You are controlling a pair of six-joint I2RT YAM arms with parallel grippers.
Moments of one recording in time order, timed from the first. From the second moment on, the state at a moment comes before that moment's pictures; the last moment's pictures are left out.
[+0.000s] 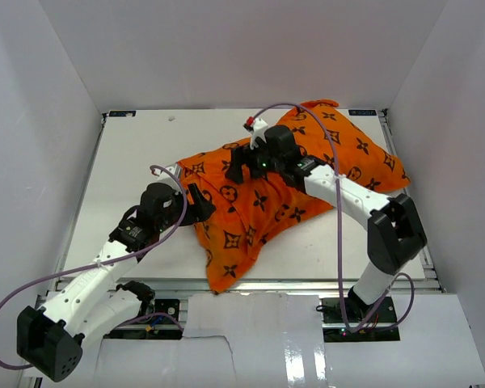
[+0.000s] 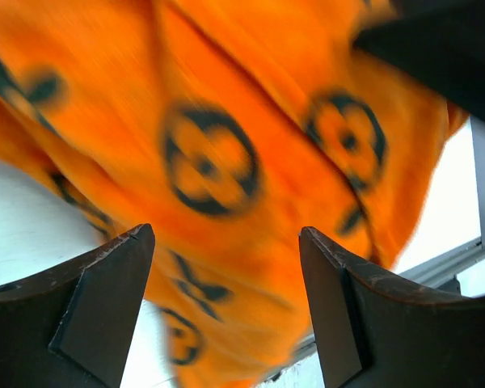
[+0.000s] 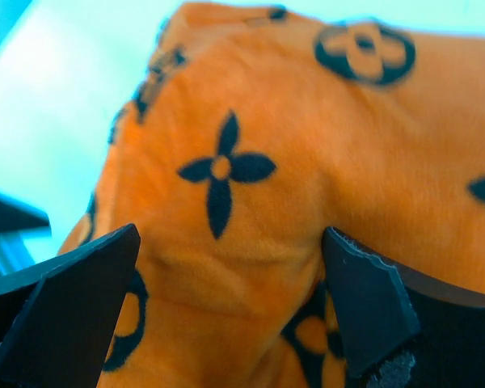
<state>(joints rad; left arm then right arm) -0.50 0.87 0.67 -0.31 0.03 -0.62 0.69 1.62 1.23 -0.11 -0.28 0.21</state>
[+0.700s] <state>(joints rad) -0.51 0.97 0.62 -0.21 0.07 -0.65 0.85 1.45 1.16 -0.22 -0.08 0.19</state>
